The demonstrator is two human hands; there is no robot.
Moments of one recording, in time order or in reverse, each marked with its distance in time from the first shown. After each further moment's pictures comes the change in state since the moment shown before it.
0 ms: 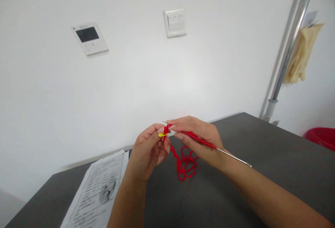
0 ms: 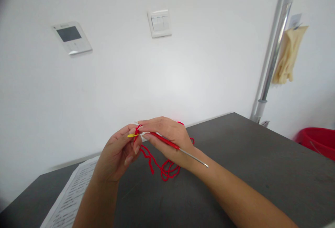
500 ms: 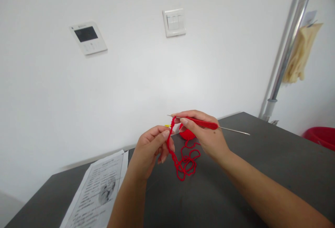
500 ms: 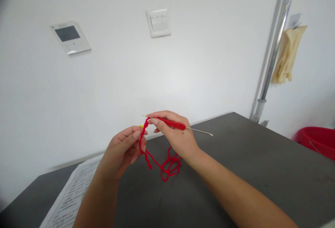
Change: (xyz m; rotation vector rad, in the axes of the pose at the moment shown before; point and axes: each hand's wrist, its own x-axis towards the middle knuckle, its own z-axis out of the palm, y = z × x) left_hand 0.003 -0.006 -0.004 0.189 0.003 -0.024; right_hand 0.010 -0.003 0.002 0.285 0.264 0.488
